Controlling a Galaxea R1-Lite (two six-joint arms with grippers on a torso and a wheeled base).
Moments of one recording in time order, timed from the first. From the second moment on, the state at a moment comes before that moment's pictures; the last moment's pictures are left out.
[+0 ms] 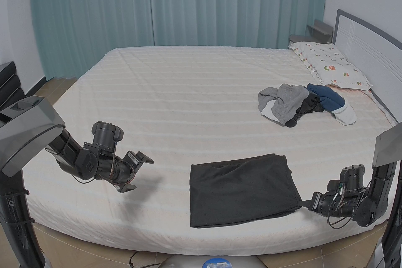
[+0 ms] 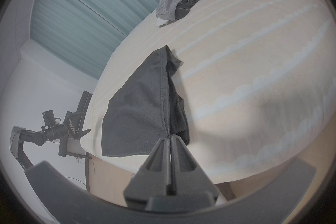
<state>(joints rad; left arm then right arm) -0.21 2.16 -0.93 -0.35 -0.22 -1.09 0.09 2.19 -0.16 -1.29 0.33 0.55</state>
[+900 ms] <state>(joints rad) -0.21 2.16 -0.93 -0.35 -0.22 -1.09 0.09 2.24 -0.46 -1.17 0.32 0.54</state>
